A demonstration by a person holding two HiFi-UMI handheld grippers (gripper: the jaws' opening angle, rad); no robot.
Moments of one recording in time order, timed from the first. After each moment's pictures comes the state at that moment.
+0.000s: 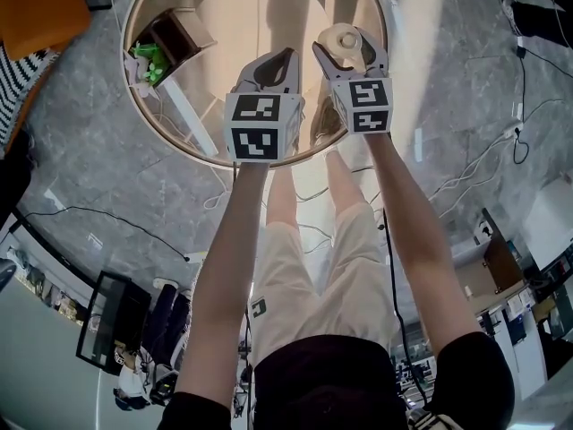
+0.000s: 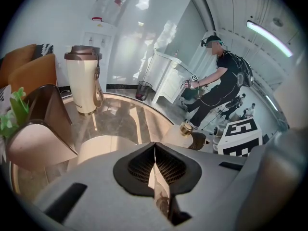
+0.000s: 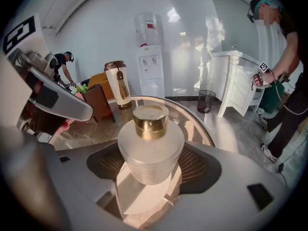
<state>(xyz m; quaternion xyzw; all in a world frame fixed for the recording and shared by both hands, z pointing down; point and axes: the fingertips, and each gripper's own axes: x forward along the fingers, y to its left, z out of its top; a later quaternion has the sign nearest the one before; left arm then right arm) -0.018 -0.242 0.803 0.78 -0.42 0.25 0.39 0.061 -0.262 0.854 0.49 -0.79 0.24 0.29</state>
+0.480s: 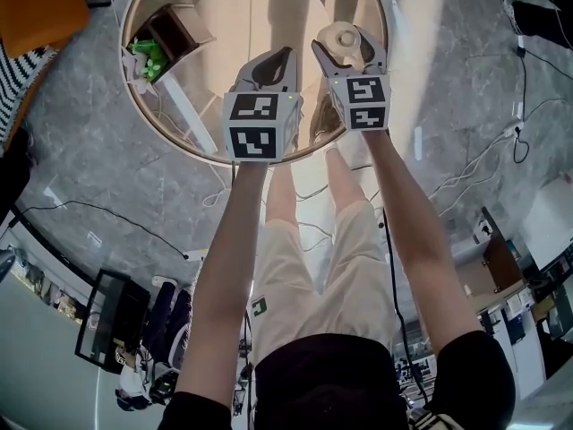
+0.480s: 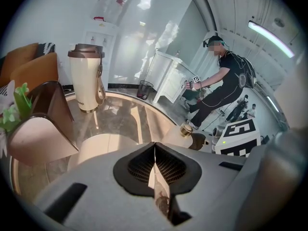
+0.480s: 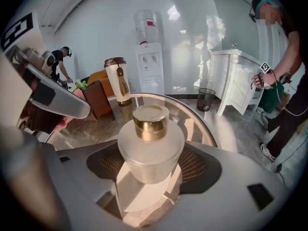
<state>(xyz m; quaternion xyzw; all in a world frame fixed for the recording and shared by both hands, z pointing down) -0.022 -0.236 0.807 0.78 -0.42 0.25 0.39 0.060 -0.258 0.862 0.49 -0.78 0.24 0.30</state>
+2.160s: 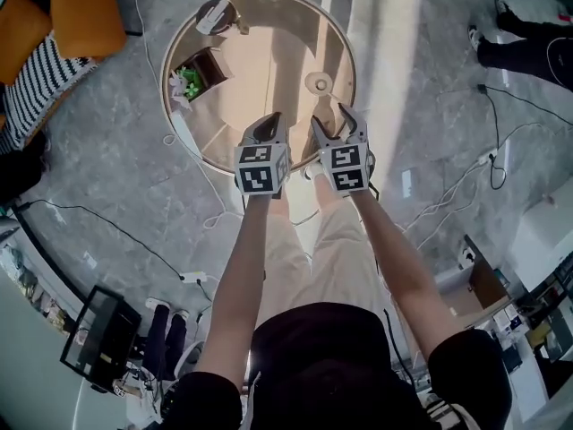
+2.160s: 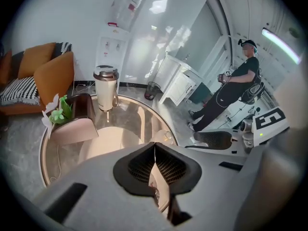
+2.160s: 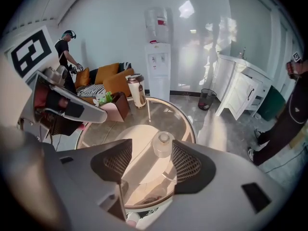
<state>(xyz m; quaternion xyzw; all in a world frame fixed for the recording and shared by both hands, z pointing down) -0.036 -0.174 0.719 0.74 -0.47 0.24 0.43 0.064 -0.175 0.727 0.45 -0.77 0.25 0.37</state>
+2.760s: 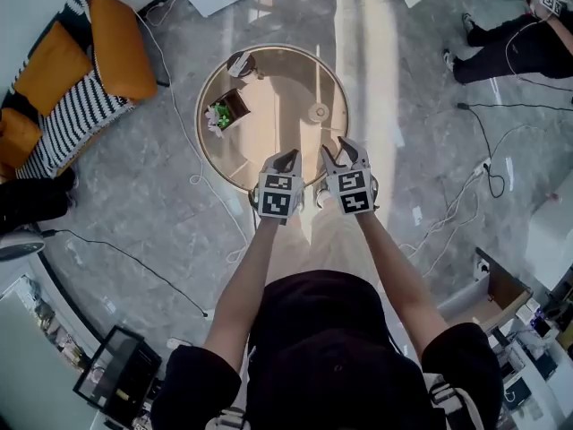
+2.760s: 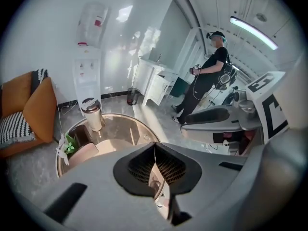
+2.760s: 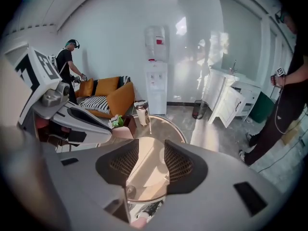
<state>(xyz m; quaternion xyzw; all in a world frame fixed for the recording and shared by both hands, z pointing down) -0.034 -0.126 0.600 0.81 -0.38 0.28 0.35 0.044 -0.140 0.581 0.49 -0.77 0.24 0.34</state>
